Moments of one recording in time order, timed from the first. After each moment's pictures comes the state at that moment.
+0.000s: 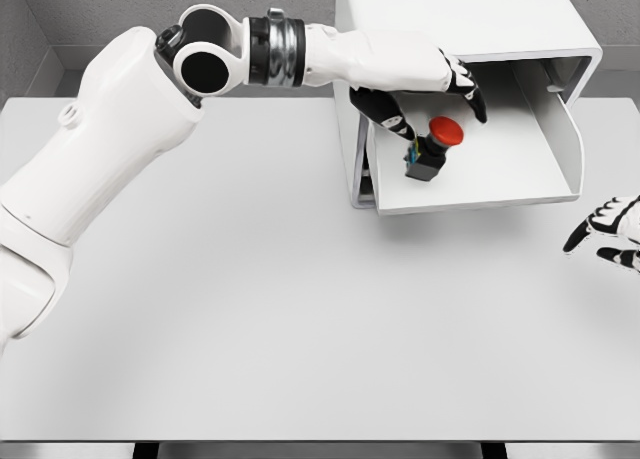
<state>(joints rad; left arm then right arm) -1.18 0.19 -0.87 -1.15 -0.19 -0.62 -0.62 0.21 -1.03 -0.23 -1.76 0.07 -0.61 0.61</state>
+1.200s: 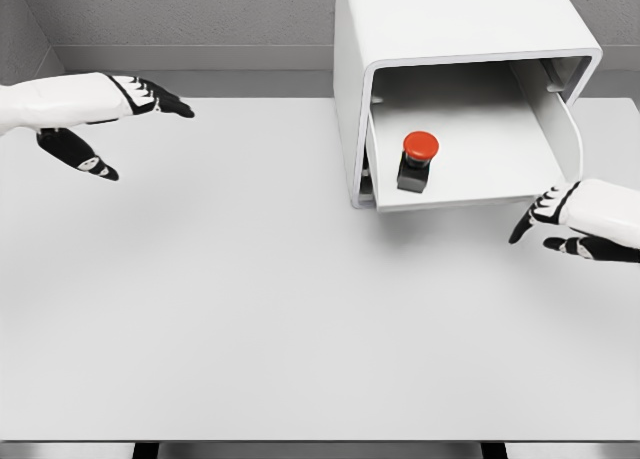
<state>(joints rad) -0.89 0.99 -0.78 -1.43 0.04 -0.61 -0.61 -0.05 -1.02 0.04 -1.76 0.07 -0.61 0.61</state>
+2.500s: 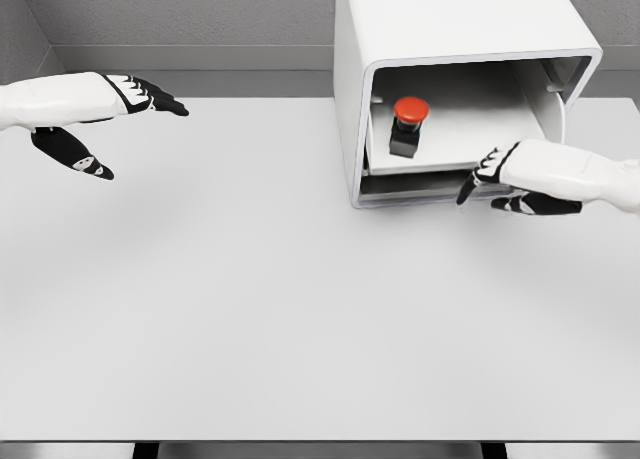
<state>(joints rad) -0.89 0.99 -0.78 -1.42 0.04 -0.61 -0.61 -0.46 -0.91 0.39 -1.59 0.13 -0.61 0.61</state>
